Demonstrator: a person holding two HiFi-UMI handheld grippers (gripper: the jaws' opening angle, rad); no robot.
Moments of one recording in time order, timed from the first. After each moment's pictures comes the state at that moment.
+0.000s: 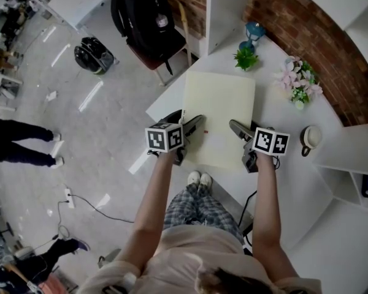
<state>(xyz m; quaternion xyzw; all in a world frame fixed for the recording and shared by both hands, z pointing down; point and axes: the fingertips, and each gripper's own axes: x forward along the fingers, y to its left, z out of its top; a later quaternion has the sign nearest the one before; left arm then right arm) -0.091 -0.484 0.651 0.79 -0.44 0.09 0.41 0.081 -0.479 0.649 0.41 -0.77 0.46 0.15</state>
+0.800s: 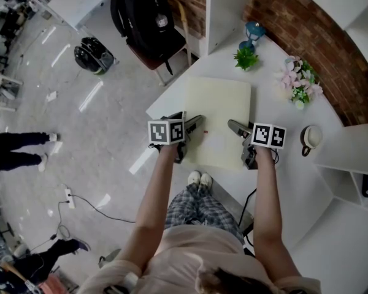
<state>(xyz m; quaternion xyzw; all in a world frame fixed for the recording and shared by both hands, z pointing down) -0.094 -0.483 0.679 0.76 -0.44 0.13 0.46 0.079 -0.479 0.677 0.40 -0.74 0.51 0.17</state>
